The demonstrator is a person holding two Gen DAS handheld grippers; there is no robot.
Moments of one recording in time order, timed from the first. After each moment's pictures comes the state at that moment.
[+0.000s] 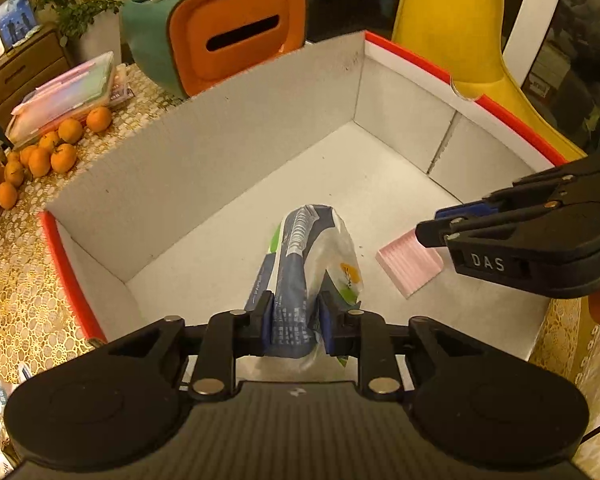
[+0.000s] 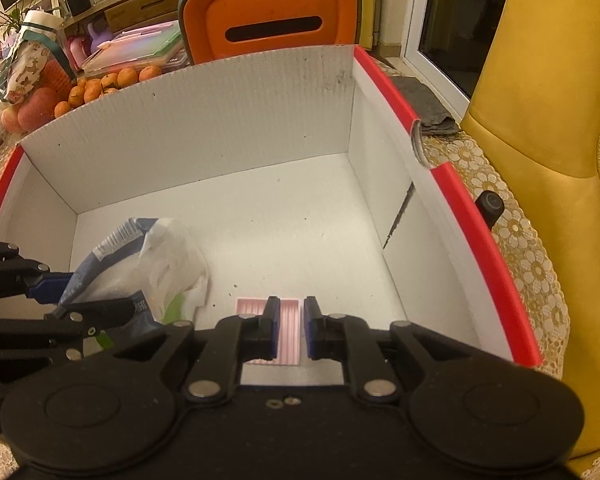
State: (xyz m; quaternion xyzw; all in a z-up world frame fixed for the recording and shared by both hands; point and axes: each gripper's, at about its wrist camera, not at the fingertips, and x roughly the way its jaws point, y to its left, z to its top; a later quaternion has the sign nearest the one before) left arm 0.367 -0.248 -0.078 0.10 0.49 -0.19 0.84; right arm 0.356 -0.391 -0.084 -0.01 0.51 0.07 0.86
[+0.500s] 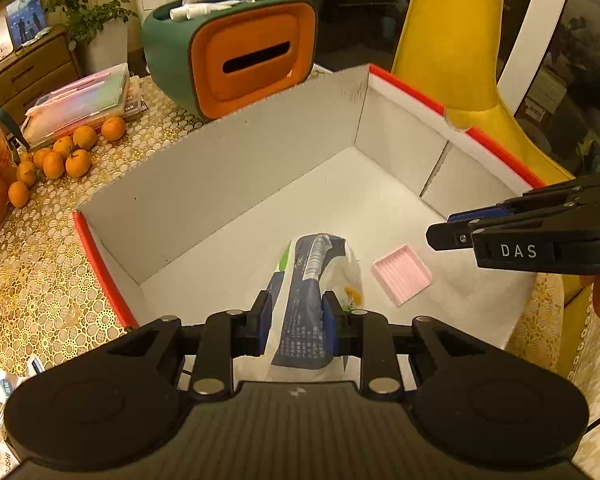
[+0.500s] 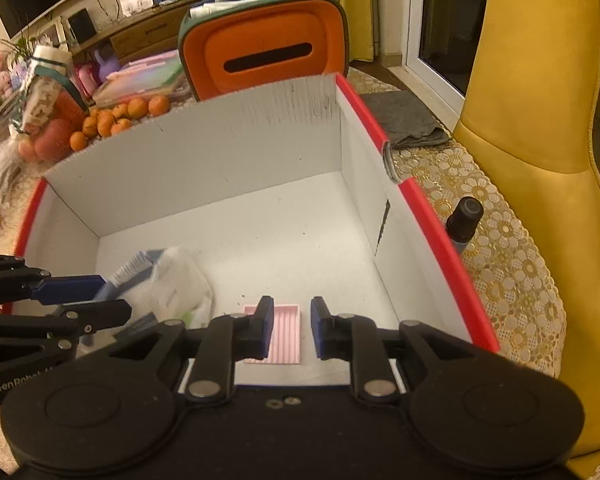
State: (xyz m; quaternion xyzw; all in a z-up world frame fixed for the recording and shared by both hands) left arm 0.355 -0.233 -0.058 0.07 0.47 -0.19 0.86; right arm 0.343 -0.412 -0.064 0.03 0.49 0.09 0.87
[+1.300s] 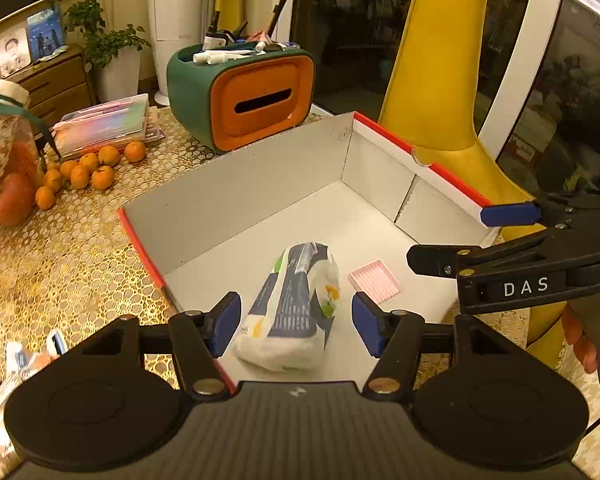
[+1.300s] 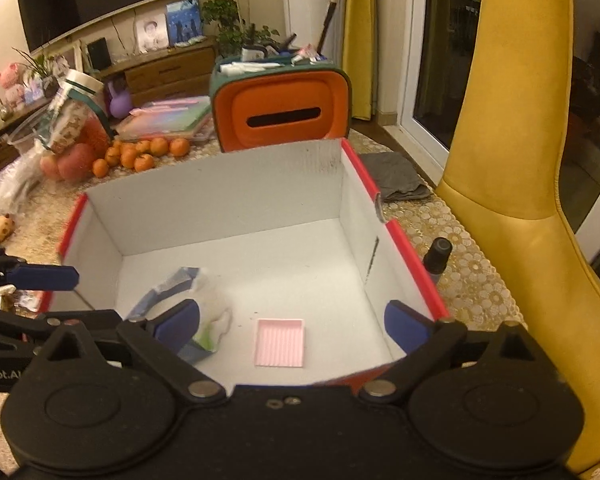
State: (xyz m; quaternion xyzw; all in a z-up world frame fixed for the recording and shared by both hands) left arm 0.301 -0.210 -0.021 0.04 0.42 -0.19 0.89; right arm 0.294 -0.397 -0.031 0.00 0.41 0.08 0.91
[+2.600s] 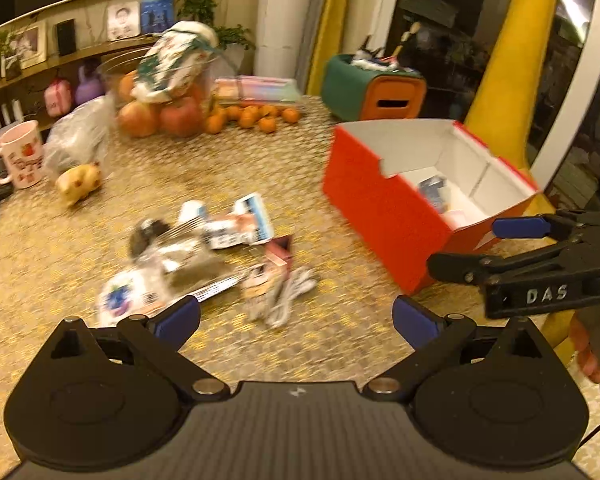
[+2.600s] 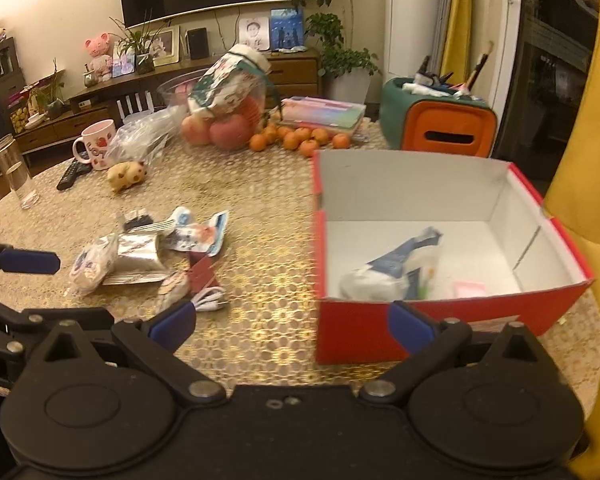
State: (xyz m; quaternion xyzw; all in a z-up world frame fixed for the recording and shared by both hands) left arm 0.147 -0.020 -0.015 -0.03 0.40 -0.08 0.91; right arm 0.181 -0.225 -0.021 -0.04 0.38 0.18 0.91
